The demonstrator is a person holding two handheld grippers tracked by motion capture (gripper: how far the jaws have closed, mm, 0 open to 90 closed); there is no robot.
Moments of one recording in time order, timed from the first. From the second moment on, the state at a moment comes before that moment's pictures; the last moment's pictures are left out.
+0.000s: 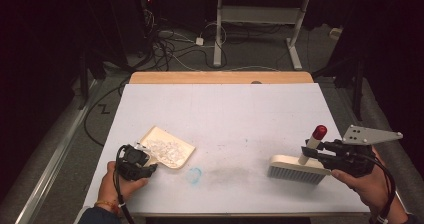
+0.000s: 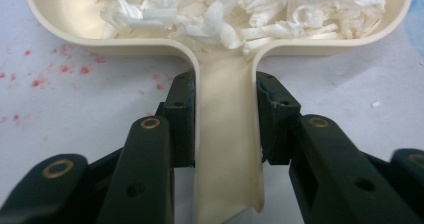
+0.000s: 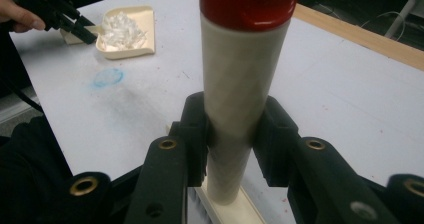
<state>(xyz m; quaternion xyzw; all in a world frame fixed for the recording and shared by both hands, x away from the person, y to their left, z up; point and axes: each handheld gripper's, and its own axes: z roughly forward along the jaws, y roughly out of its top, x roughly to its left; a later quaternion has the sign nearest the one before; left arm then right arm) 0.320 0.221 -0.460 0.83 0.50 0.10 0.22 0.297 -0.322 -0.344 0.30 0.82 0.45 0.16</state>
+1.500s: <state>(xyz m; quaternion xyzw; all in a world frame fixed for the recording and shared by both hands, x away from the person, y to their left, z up) 0.328 0.194 -0.461 0.79 0.53 0.13 0.26 0.404 -0.308 -0.383 0.41 0.78 0.43 0.16</state>
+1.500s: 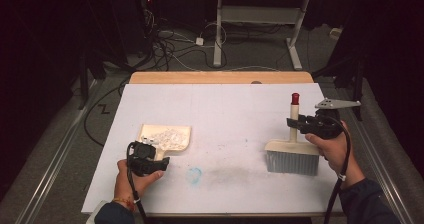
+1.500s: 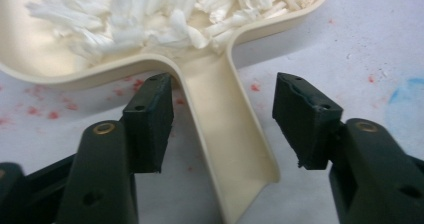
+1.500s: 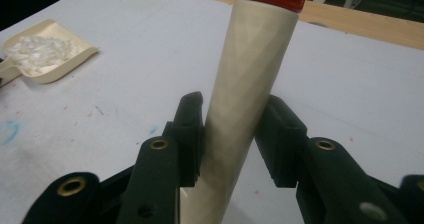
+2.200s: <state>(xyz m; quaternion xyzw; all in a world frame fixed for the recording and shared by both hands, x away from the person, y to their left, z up) 0.291 0.203 -0.450 0.79 0.41 0.29 0.35 0.437 -0.298 -0.407 0.45 0.77 0.41 0.18</state>
